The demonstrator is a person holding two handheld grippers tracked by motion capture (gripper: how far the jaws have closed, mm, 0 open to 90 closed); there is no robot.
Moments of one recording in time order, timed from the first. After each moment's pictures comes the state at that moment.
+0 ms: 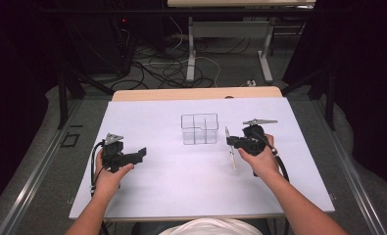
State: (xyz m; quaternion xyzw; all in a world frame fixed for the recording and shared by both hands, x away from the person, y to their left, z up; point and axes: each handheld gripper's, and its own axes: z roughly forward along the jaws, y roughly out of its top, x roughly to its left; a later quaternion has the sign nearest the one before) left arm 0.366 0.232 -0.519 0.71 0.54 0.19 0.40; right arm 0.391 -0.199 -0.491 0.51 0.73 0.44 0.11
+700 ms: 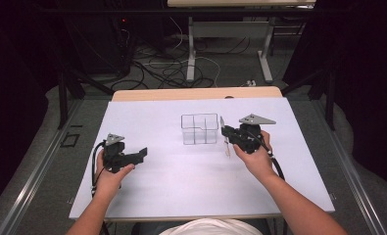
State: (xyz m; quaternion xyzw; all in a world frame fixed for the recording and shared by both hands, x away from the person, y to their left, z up) left arm 0.364 0.230 -0.517 0.72 0.53 0.18 0.41; right arm 0.388 -0.182 -0.475 0.44 0.72 0.51 0.19
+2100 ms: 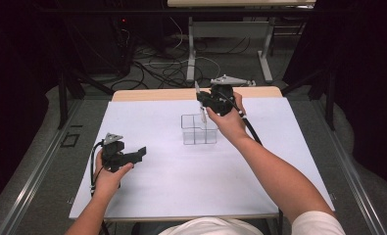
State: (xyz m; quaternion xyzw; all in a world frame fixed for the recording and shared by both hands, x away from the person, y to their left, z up) left arm 0.366 0.234 -0.519 0.71 0.54 0.18 0.41; right arm 0.464 -0.108 -0.403 0.42 0.71 0.52 0.21
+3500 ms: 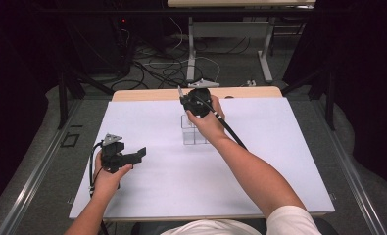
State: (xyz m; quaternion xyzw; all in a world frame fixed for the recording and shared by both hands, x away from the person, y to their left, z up) left arm 0.363 0.234 -0.517 0.71 0.53 0.18 0.42; right arm 0.482 -0.053 -0.432 0.41 0.73 0.50 0.22
